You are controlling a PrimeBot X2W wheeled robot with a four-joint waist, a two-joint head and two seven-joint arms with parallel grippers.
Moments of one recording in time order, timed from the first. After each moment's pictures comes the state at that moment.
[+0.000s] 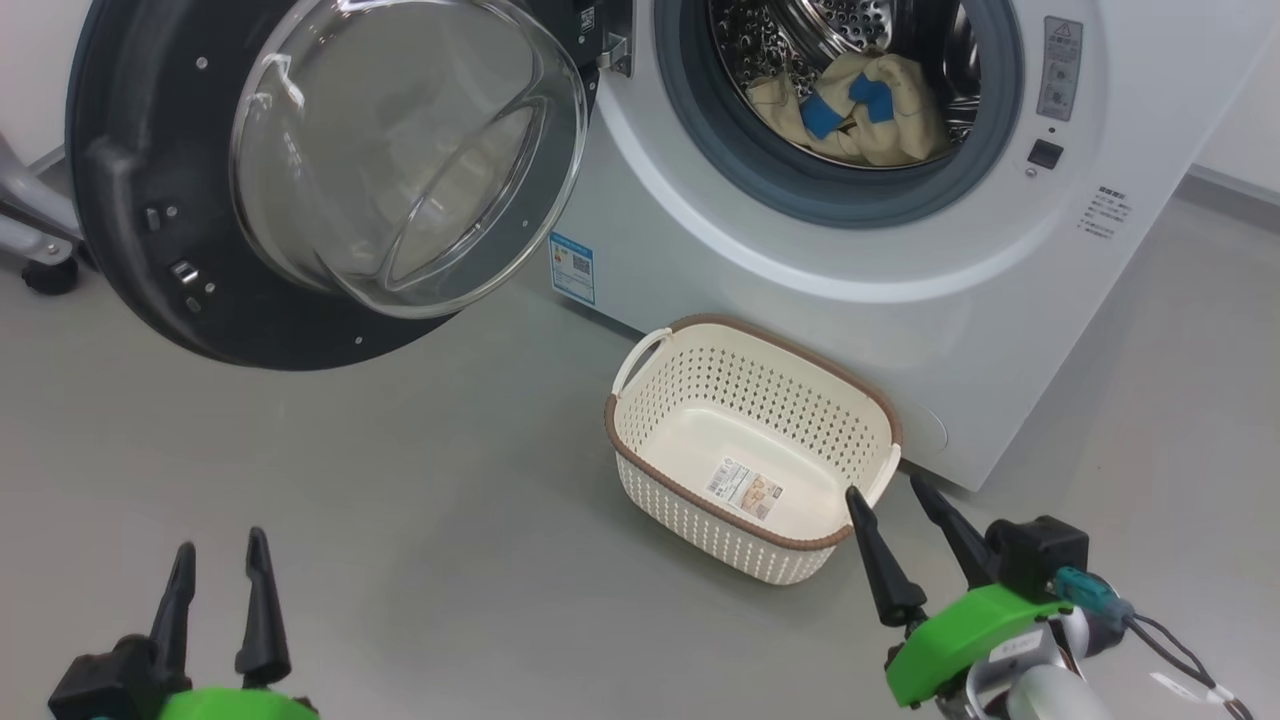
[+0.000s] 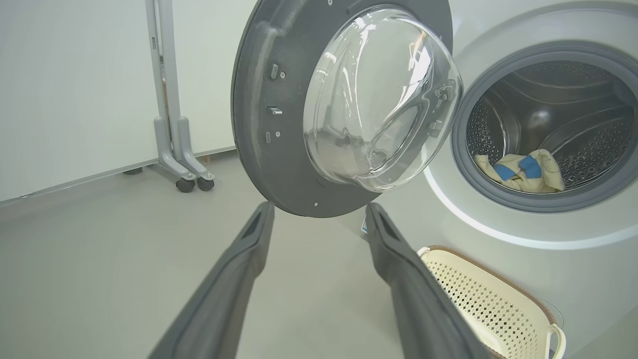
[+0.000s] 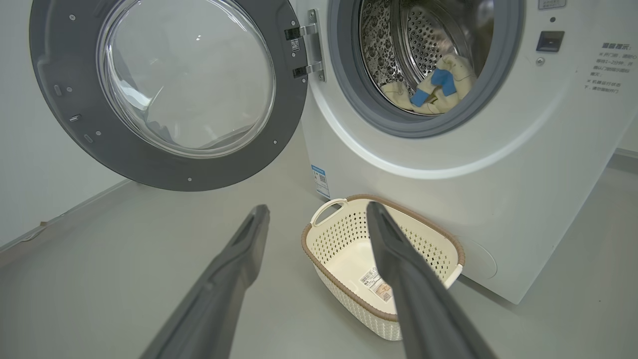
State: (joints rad) left arm 0.03 0.12 0.02 0.19 -0.28 -0.13 -0.25; right arm -0.09 -0.05 0.27 0.37 0.29 0.13 -0.25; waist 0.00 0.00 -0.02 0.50
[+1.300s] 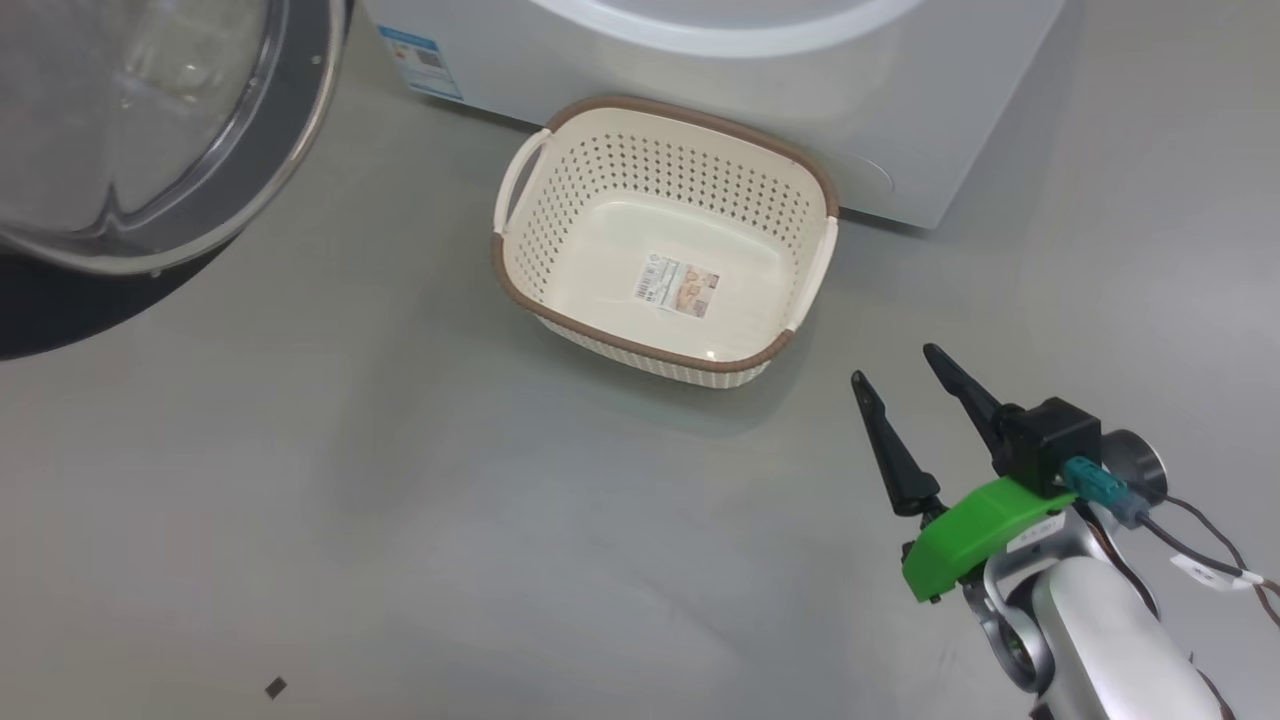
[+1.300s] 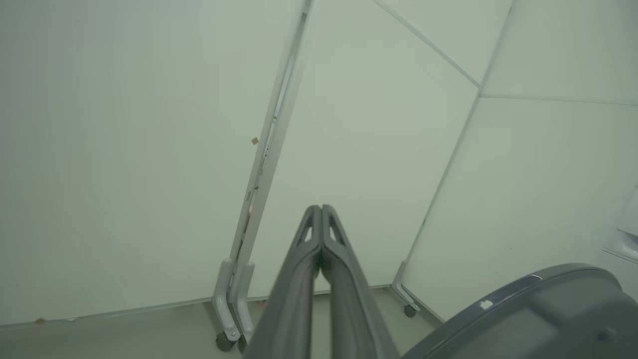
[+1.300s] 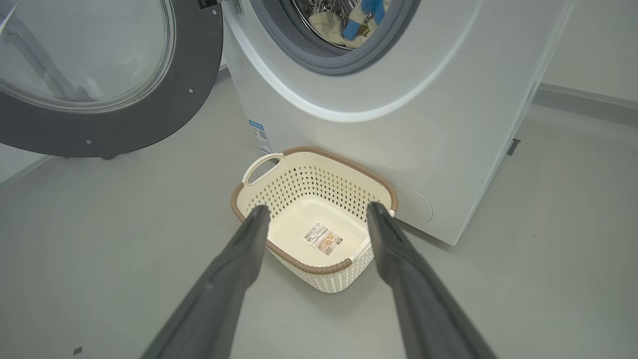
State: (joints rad) left arm -0.54 0.65 0.59 0.42 -0.79 -0.12 -0.10; right arm -0.20 -0.09 0.24 0.22 0.12 0.13 -0.14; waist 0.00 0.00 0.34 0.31
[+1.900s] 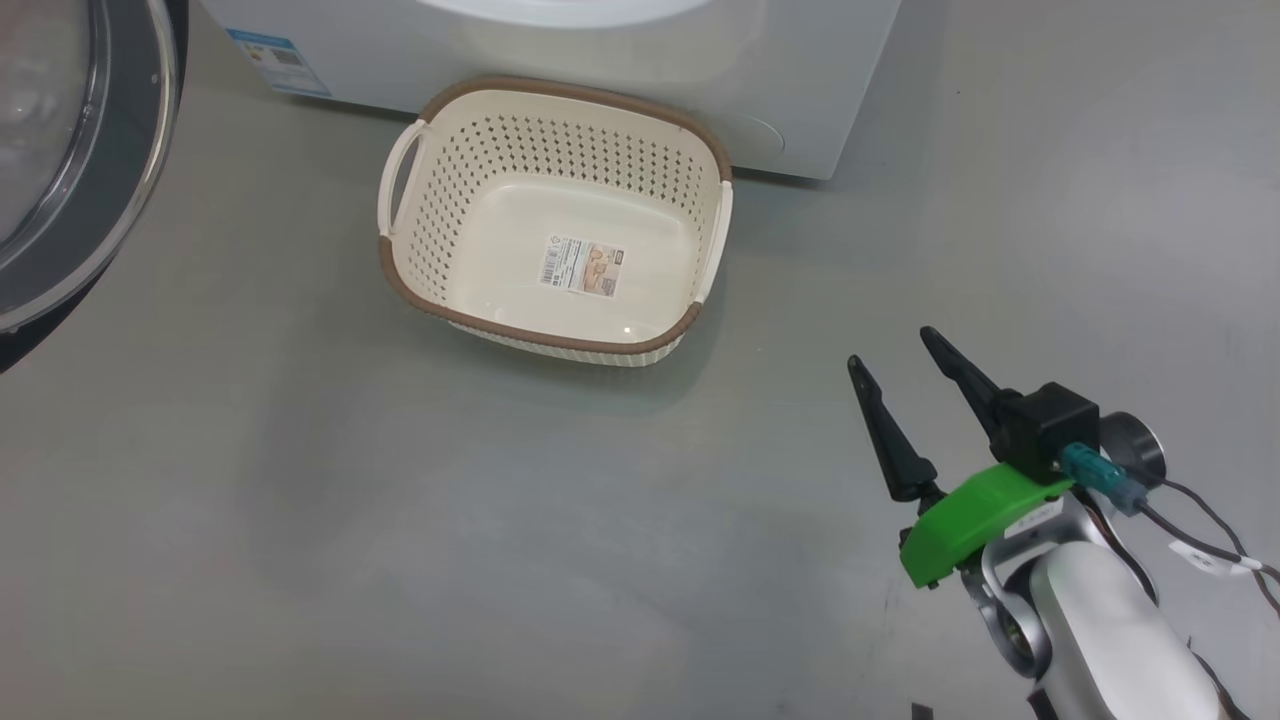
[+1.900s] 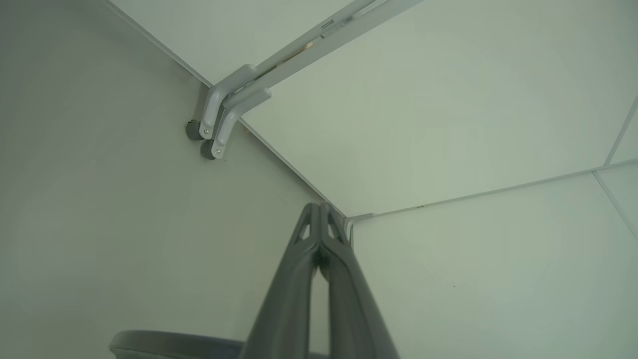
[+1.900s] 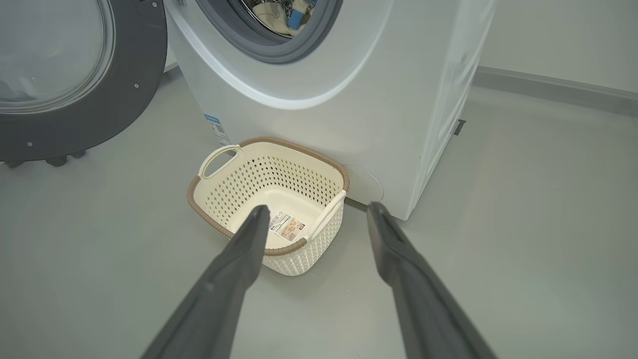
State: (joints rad) left arm -0.99 0.74 0.76 1.08 -1.12 -0.04 0.12; right arm -0.23 -0.09 0.24 0.22 0.11 0.13 -0.15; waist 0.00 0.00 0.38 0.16
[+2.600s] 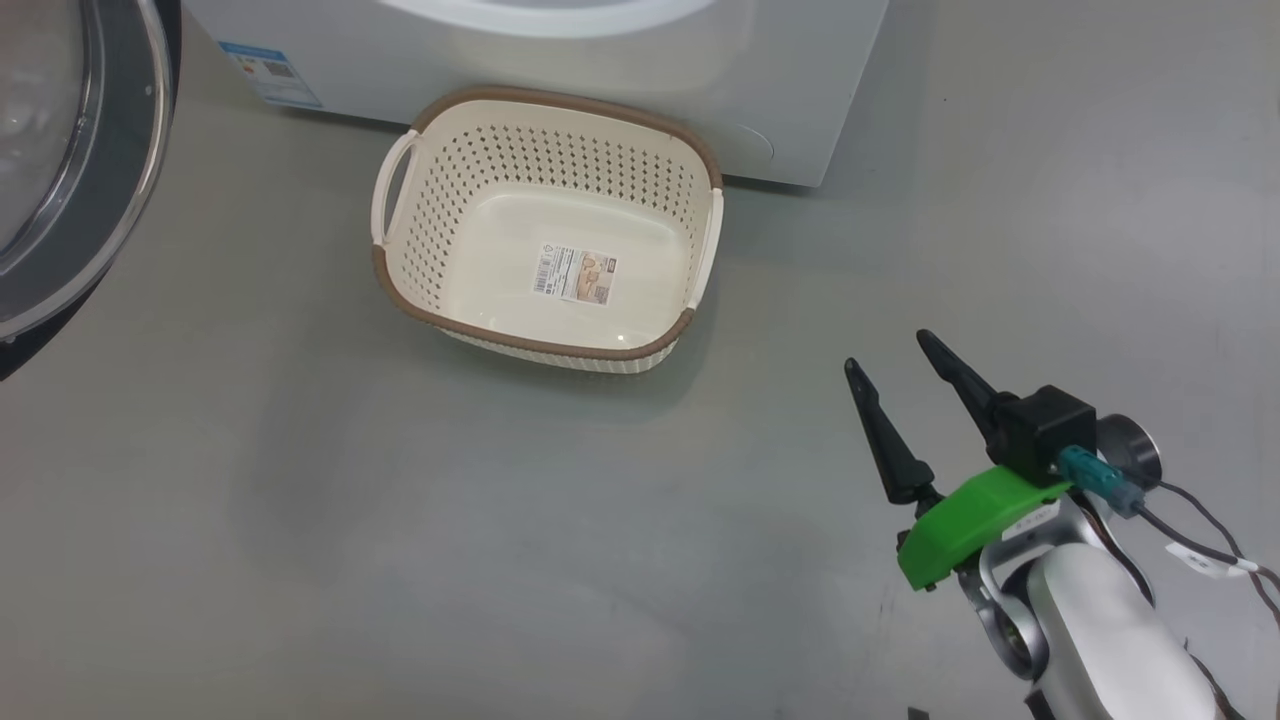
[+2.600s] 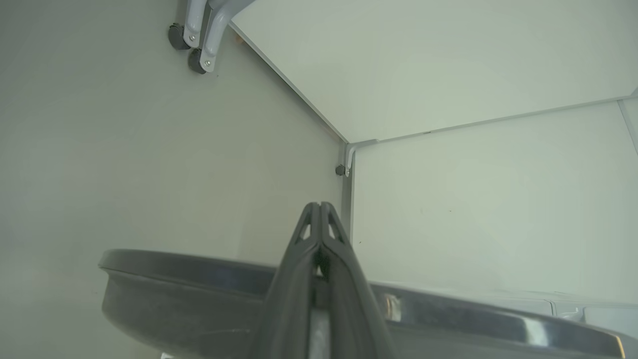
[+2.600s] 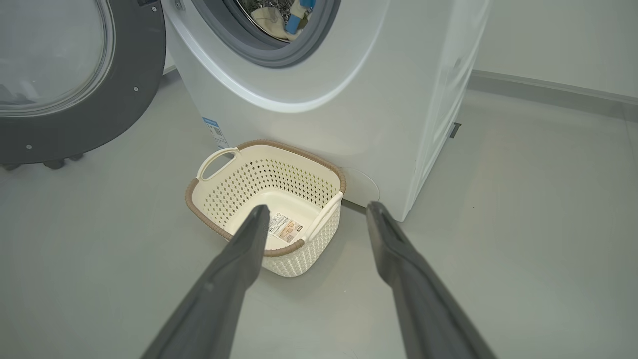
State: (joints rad) left arm -1.05 0.75 0.71 1.24 -1.14 -0.11 0.36; right arm -0.23 -0.08 0.24 0.24 0.11 0.13 -0.16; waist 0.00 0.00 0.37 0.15
